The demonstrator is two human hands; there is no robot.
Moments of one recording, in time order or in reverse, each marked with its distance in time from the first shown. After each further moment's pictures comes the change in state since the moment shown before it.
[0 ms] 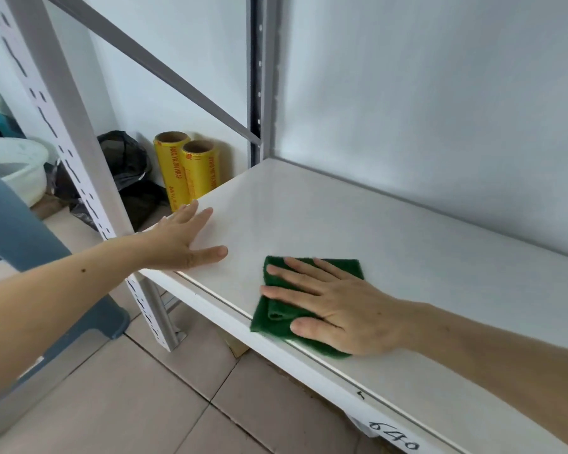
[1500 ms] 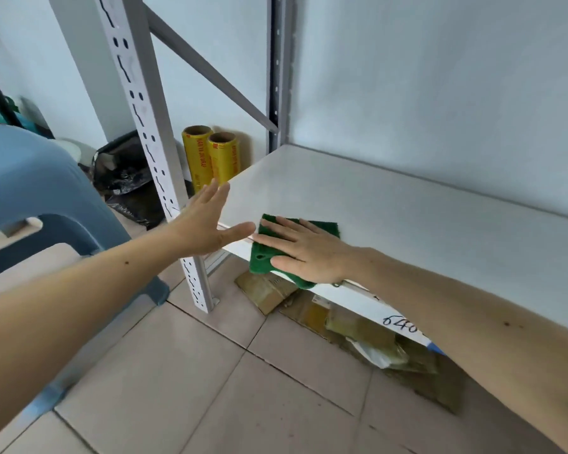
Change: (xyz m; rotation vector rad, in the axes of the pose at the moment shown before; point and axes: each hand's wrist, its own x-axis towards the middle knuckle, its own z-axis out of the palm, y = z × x) left_hand -0.113 0.015 0.000 -0.069 0.224 0.059; right_hand 0.052 -0.072 0.001 -0.029 0.017 0.150
